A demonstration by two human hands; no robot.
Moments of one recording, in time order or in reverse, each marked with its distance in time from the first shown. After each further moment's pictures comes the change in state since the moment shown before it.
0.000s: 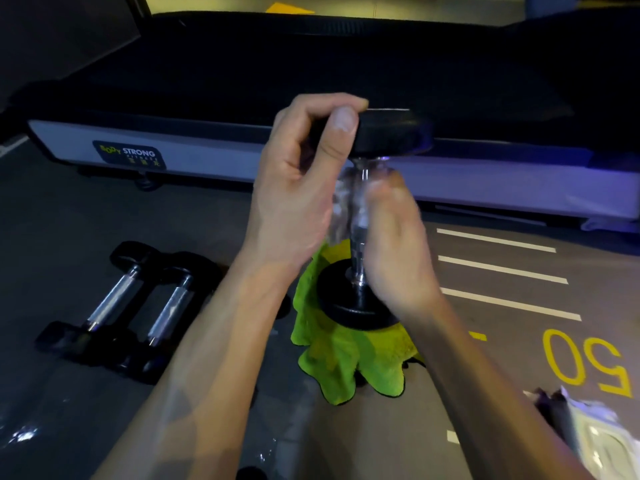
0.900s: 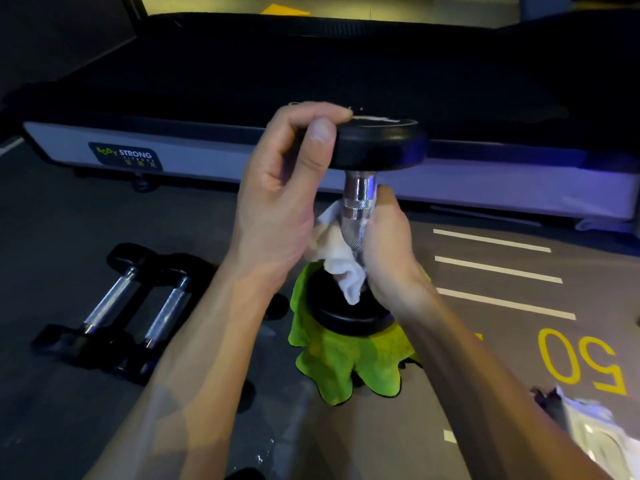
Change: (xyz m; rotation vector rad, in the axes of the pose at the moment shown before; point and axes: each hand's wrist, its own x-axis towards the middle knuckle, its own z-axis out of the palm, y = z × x) left_hand -0.007 0.003 -0.007 -0.074 -0.030 0.016; right_hand 0.018 0.004 0.006 0.110 -0.010 0.504
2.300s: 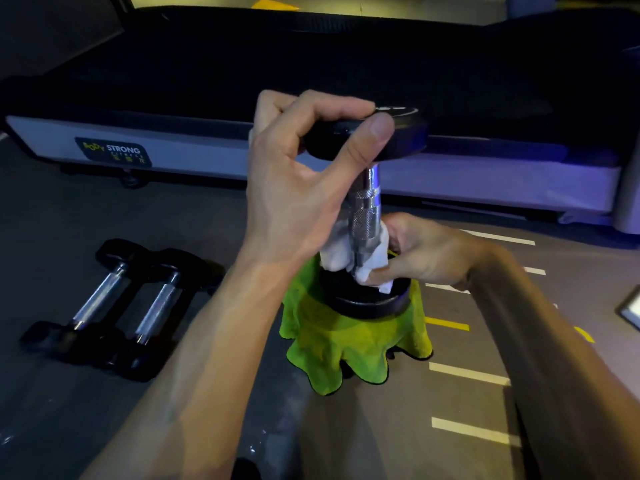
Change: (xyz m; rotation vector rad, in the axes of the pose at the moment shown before) left_hand 0.001 0.011 0.024 0.247 0.136 0.045; right_hand -0.002 -0.005 -0.084 -0.335 -0.850 -0.155
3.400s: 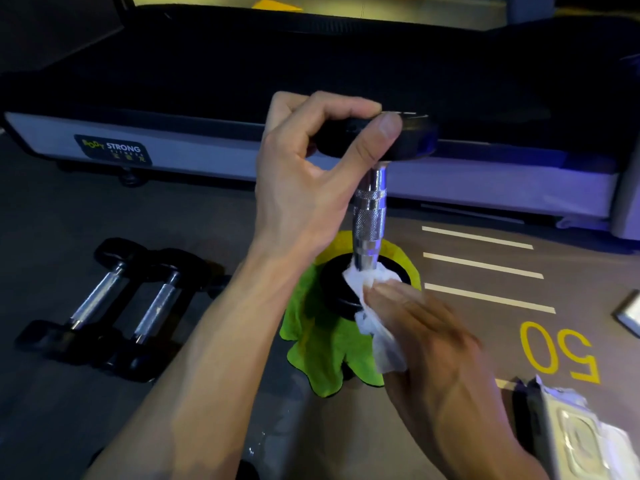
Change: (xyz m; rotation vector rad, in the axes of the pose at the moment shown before) left_hand 0.005 -0.003 0.001 -0.040 -0.008 -0.004; right_hand -0.064 0.012 0.112 -0.838 0.818 -0.127
